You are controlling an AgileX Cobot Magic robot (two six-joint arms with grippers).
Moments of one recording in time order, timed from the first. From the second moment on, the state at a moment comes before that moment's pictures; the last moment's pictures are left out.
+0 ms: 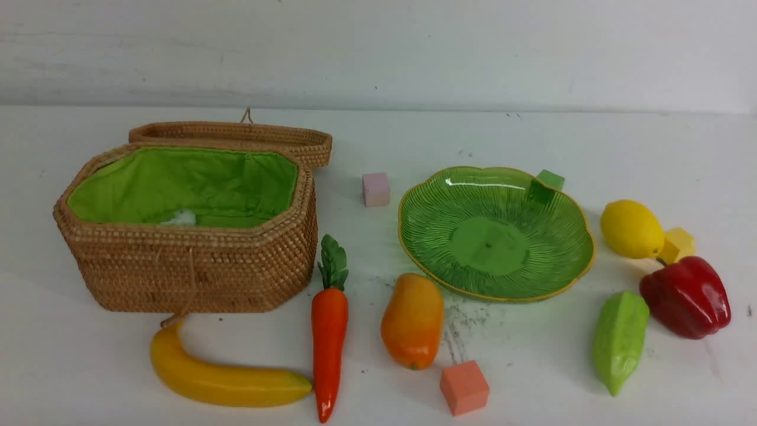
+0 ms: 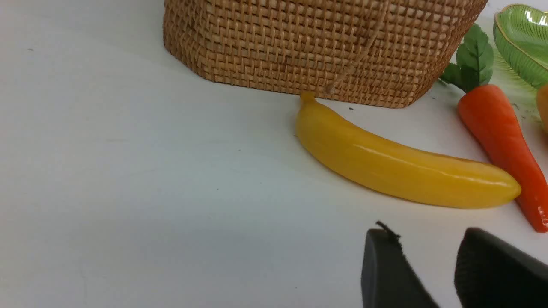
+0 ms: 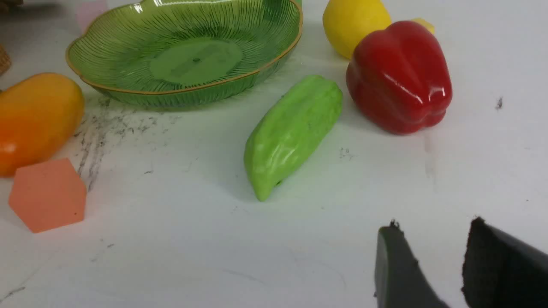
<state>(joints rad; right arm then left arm) 0.00 -0.01 0.02 0.17 0.40 -0.10 -0.12 -0.01 0.03 -0.10 0.38 -0.19</state>
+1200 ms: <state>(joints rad) 0.00 -0.01 0.02 0.17 0.40 -0.10 -0.12 -0.01 0.03 -0.54 0.07 -0.40</state>
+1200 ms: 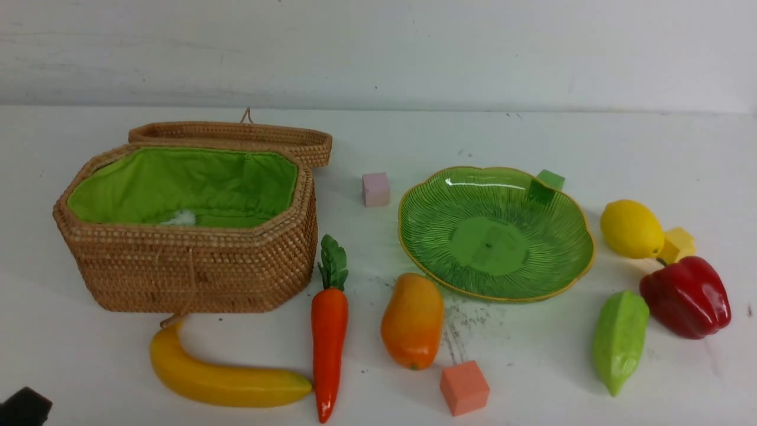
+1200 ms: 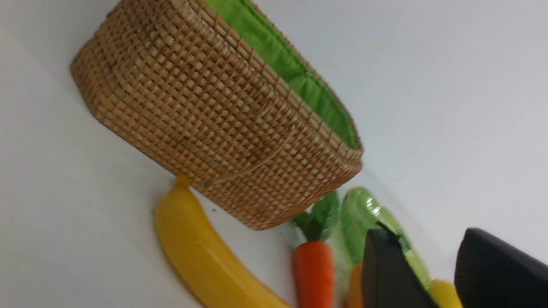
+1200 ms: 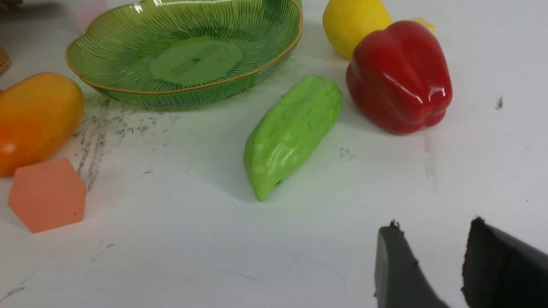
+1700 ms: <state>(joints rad) 0.00 -0.01 0.02 0.17 0.40 -0.10 -0.12 0.01 -0.28 -0.57 0.32 -0.30</state>
